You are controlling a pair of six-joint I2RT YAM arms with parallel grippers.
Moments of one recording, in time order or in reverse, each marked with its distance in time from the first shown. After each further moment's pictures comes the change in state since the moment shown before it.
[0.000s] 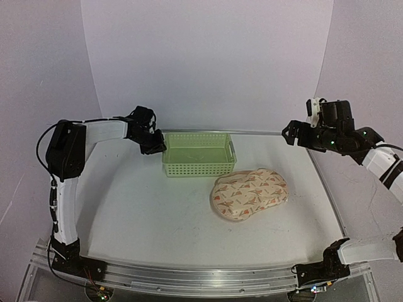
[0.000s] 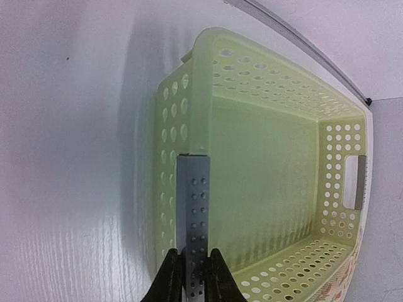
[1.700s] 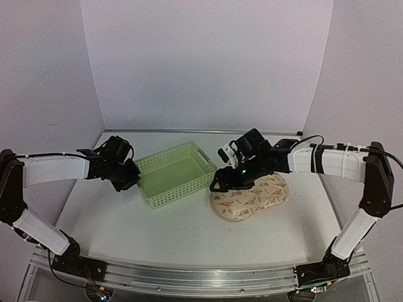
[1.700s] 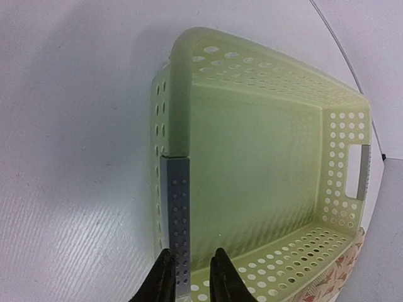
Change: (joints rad) left arm -0.134 -0.719 -0.841 0.068 -0.323 -0.457; right arm 0.400 0.535 0.040 0.114 -0.384 0.077
